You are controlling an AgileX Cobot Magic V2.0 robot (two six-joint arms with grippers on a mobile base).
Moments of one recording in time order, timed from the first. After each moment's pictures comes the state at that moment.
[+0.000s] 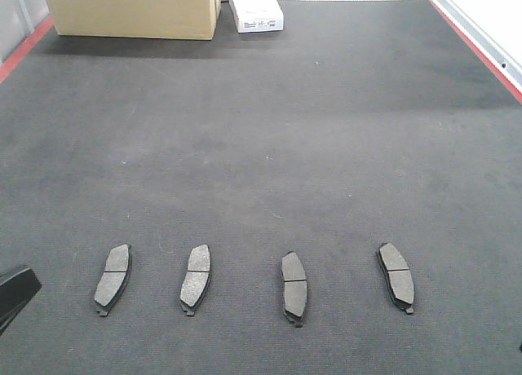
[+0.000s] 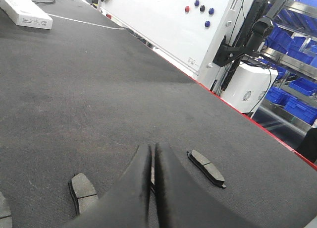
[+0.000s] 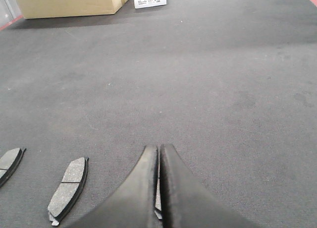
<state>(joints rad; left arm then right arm) -0.56 0.37 -0.30 -0.38 0.13 -0.02 0.43 0.37 -0.37 -0.61 0.44 0.75</state>
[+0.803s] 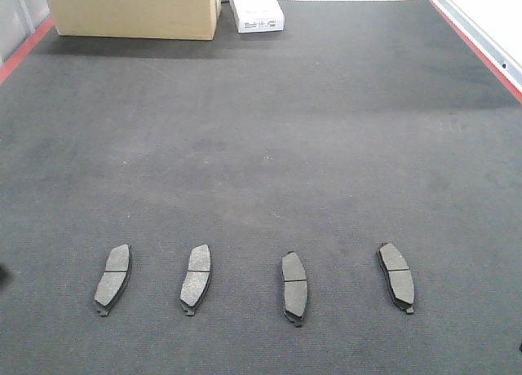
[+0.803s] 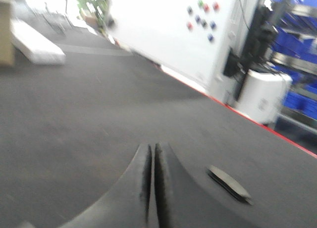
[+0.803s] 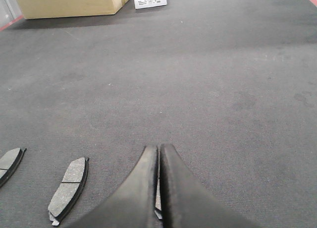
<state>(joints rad) -0.50 0.26 -0.30 -0.23 0.12 -0.02 0.43 0.37 -0.37 -0.61 0.44 0.75</state>
